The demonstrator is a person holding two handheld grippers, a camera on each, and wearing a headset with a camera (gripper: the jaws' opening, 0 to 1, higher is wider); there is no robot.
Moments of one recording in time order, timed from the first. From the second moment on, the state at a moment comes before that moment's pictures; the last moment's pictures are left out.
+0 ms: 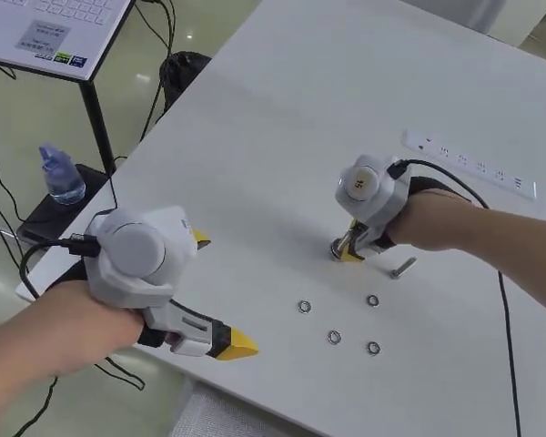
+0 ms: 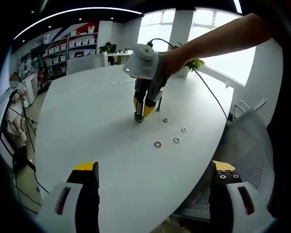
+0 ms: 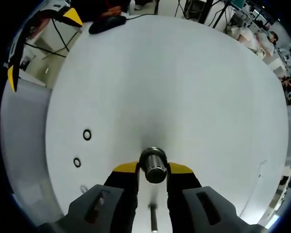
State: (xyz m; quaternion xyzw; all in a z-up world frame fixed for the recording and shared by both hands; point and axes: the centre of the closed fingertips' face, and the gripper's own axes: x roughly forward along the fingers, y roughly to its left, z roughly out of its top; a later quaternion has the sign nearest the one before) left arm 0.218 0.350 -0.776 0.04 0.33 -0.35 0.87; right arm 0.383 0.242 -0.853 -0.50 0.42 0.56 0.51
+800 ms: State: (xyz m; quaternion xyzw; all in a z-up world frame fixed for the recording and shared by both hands) left arm 0.211 0.361 -0.779 0.03 0.34 -0.35 0.87; right arm 0.379 0.244 -0.854 -0.50 0.42 0.56 0.51
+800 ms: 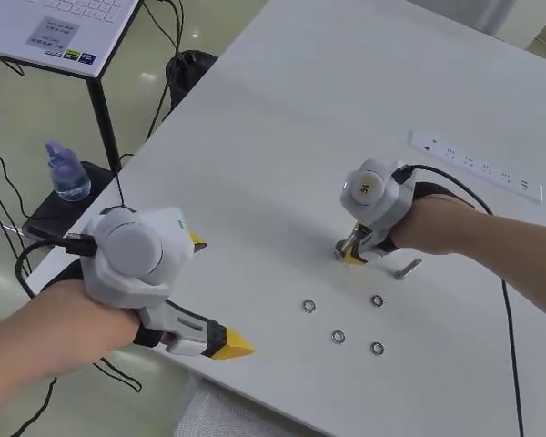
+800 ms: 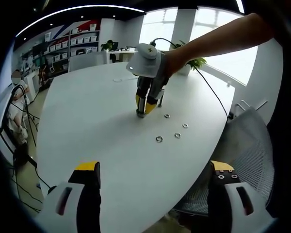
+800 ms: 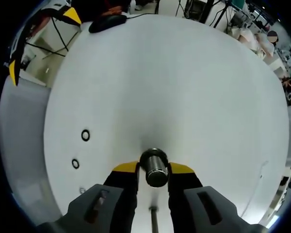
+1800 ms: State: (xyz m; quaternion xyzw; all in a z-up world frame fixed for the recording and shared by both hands) left arm 0.202 0.362 -0.770 0.04 0.33 -0.35 0.88; right arm 0.367 0.252 -0.830 -0.46 0.42 0.57 0.53
